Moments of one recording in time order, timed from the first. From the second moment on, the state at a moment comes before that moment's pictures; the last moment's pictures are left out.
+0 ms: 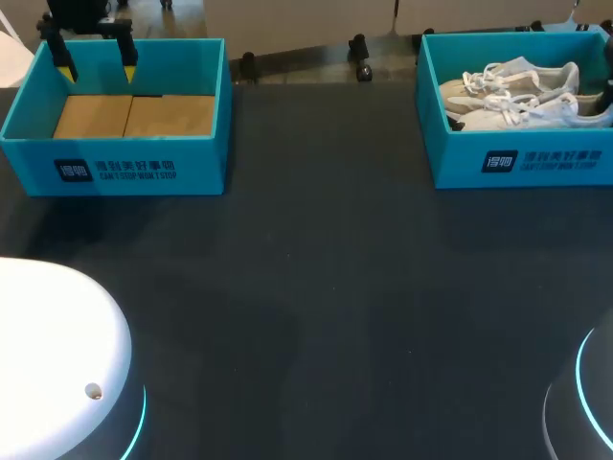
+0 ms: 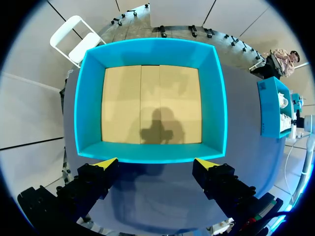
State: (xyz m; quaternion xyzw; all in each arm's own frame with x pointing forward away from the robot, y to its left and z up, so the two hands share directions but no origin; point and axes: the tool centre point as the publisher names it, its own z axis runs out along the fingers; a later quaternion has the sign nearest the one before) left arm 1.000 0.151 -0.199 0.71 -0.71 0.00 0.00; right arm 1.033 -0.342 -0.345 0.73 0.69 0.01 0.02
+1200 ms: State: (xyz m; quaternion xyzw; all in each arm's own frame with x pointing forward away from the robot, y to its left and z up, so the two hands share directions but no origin) left arm 1.000 0.151 -0.199 0.71 -0.71 0.00 0.00; right arm 1.043 -0.333 -0.212 0.78 0.62 -0.05 0.02
